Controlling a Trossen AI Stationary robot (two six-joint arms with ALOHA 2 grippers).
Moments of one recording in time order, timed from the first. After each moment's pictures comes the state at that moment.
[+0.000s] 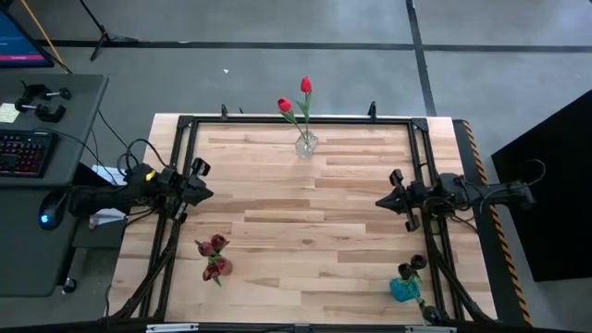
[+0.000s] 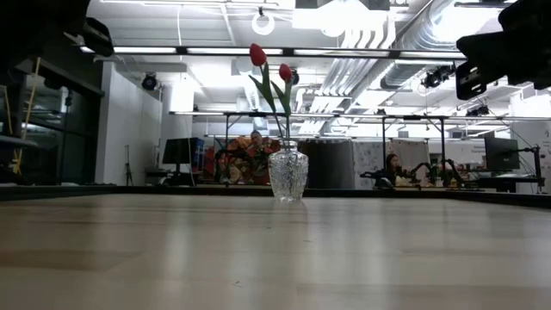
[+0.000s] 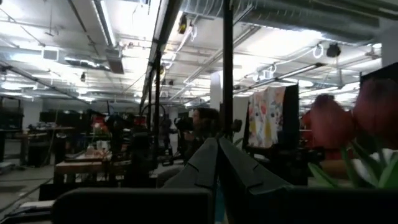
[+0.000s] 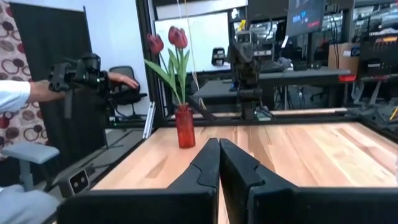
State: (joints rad) left arm 0.08 0.00 0.01 0.45 0.33 -0.16; right arm 0.09 0.01 0.01 0.11 -0.11 0.09
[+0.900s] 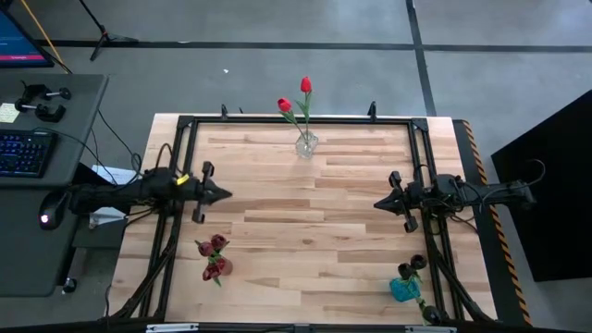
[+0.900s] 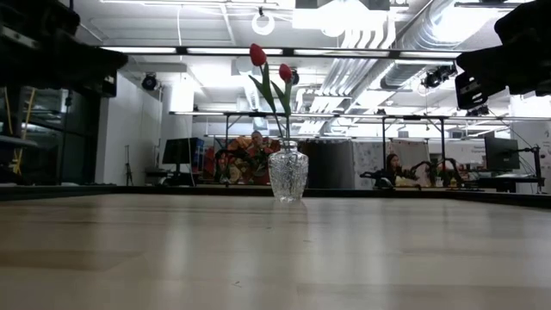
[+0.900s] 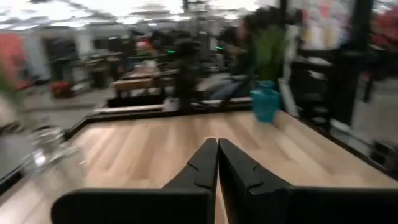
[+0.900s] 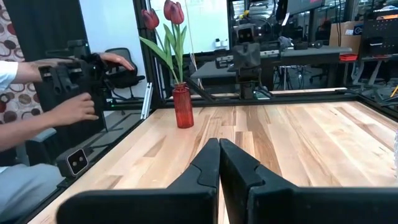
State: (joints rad) left arm 0.05 0.00 0.01 0.04 0.15 0.07; right arm 0.09 0.01 0.01 0.03 -0.11 0.09
